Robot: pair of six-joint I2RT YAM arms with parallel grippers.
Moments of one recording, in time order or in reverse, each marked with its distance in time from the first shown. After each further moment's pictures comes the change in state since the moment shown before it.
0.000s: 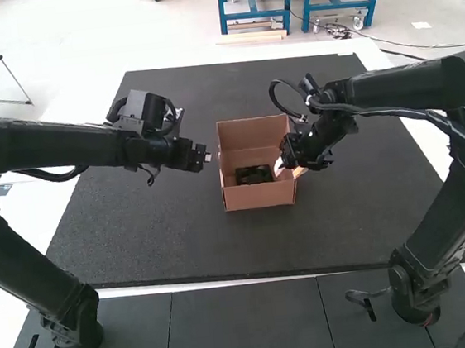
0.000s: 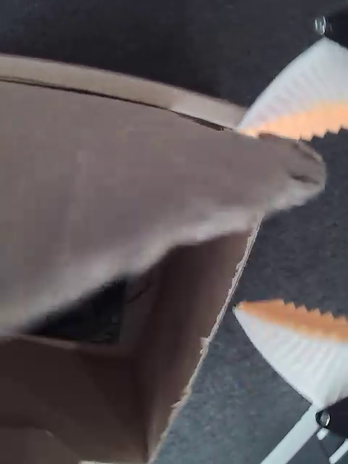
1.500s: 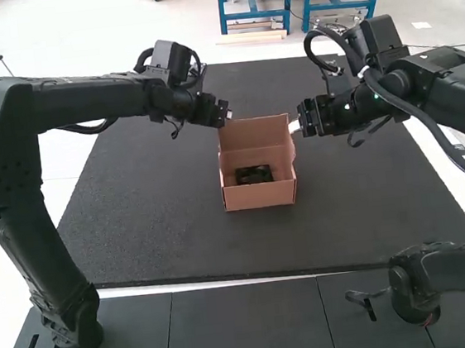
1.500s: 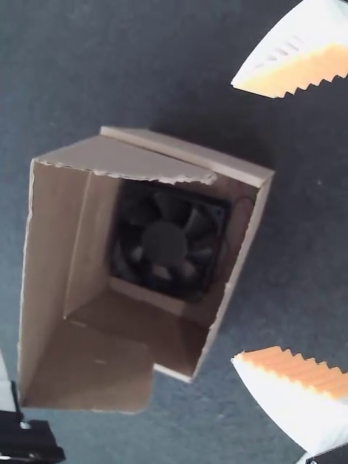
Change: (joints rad) left arm -0.068 0.224 0.452 -0.186 -0.039 0.003; right arm 0.023 -0.517 -0.019 -0.058 0.188 -0.073
